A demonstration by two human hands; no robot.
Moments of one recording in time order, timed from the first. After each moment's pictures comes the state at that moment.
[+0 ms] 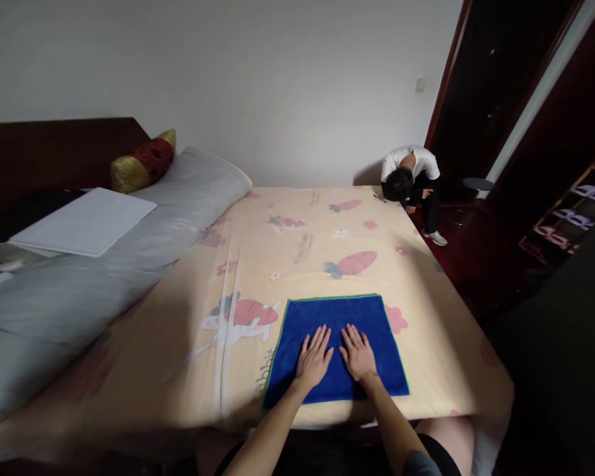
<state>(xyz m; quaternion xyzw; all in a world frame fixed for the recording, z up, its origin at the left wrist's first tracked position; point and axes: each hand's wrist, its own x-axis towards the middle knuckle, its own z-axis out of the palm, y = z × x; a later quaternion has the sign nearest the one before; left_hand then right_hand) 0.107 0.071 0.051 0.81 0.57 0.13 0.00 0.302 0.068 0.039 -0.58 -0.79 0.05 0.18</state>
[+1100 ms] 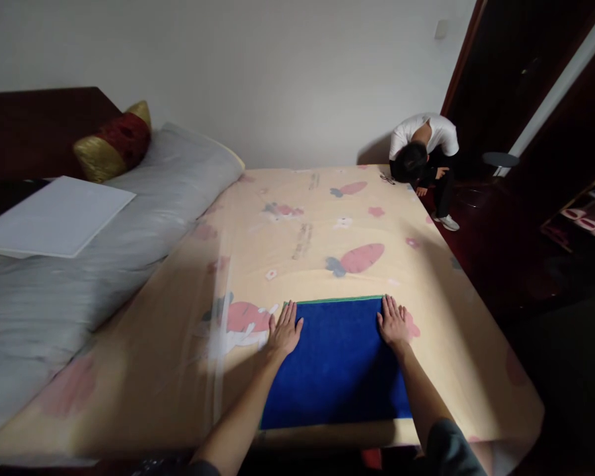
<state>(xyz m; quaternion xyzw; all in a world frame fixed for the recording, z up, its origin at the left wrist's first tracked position) 0.028 0.175 0.060 0.72 0.68 0.11 0.02 0.387 0.167 0.043 -0.71 -0.69 0.06 0.16</state>
